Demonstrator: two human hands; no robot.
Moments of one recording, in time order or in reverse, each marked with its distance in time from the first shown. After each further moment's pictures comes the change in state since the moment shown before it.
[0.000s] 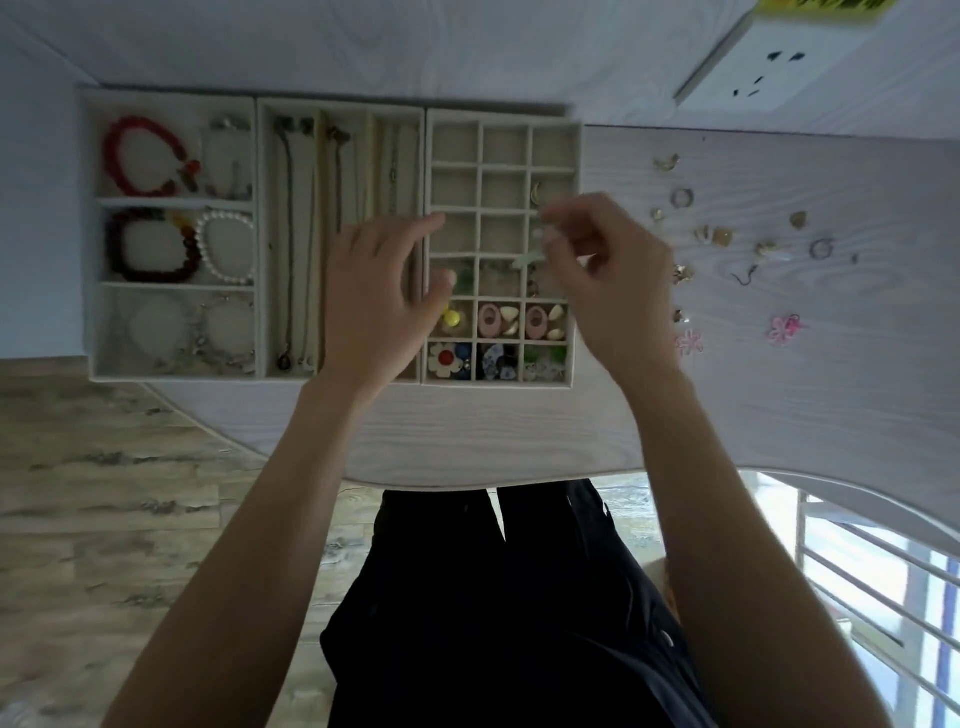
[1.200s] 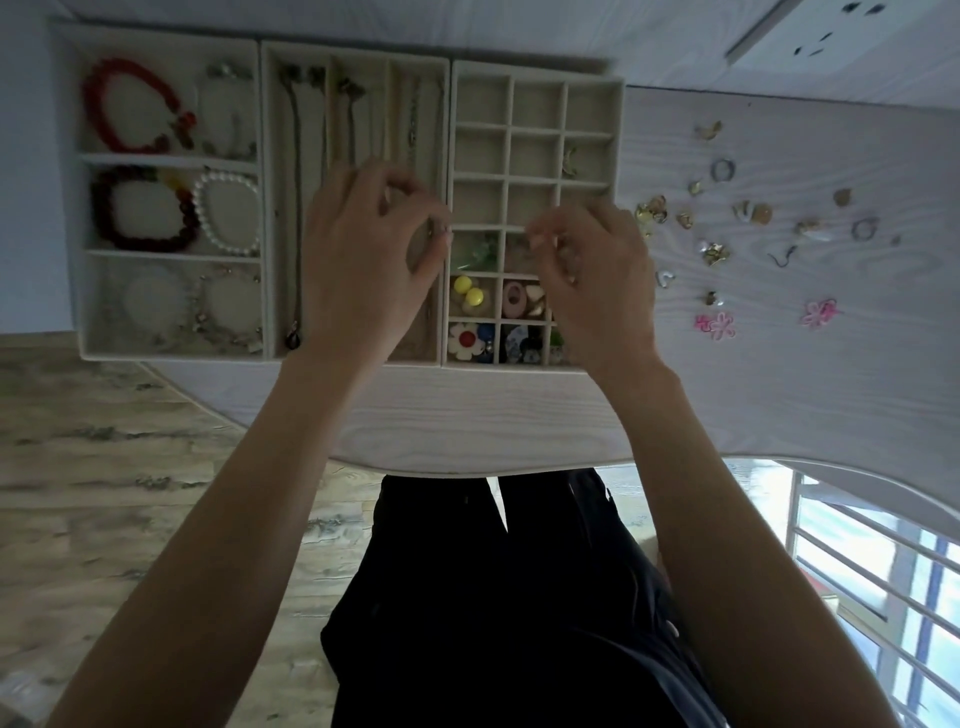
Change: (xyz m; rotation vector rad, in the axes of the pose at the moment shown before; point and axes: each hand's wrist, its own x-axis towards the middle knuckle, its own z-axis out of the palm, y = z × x) left_hand 0.008 -0.016 -0.013 0.263 0.109 0.135; right_hand -0.010 0.018 0.042 -0.311 0.011 -0.047
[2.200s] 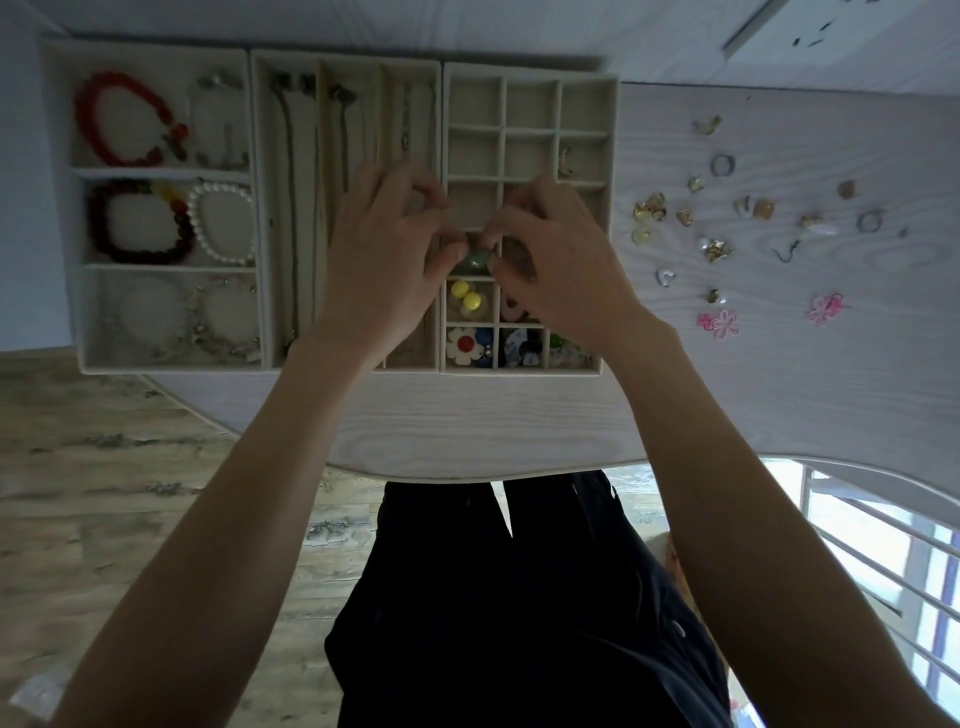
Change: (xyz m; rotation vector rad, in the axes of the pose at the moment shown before) left_hand 0.011 -0.003 0.016 -0.006 -0.172 0.043; right_hand 0.024 0.006 0.014 -0.088 -0.305 -0.274
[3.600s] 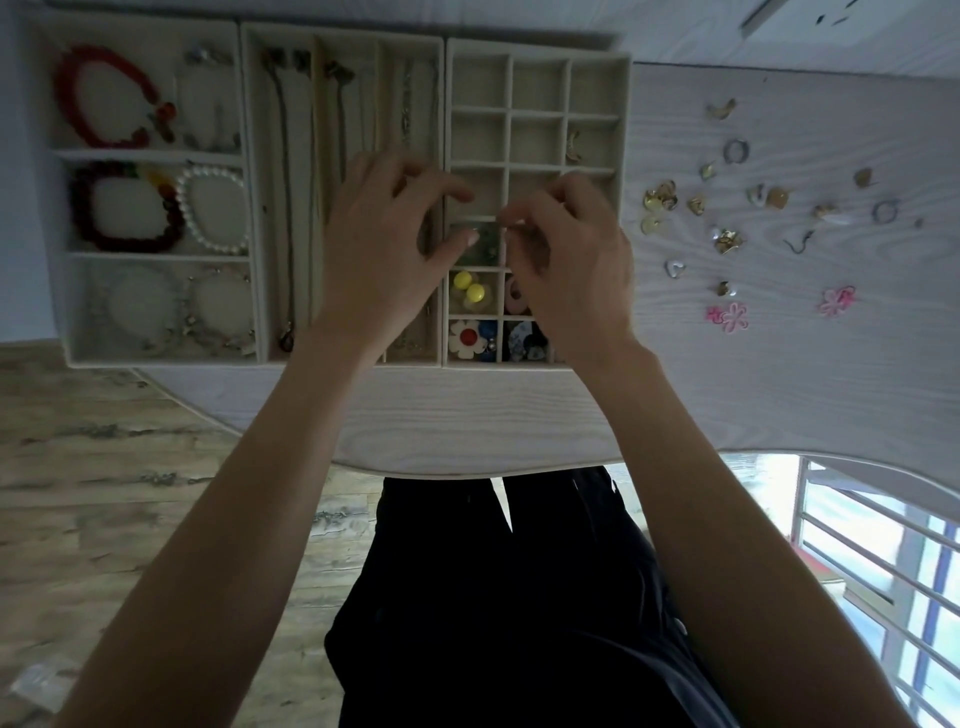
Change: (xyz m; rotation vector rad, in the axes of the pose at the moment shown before) left_hand -0.001 0.002 0.004 -0.149 0.070 -0.058; right_hand -0.011 -0.013 0.011 0.017 0.349 0.161
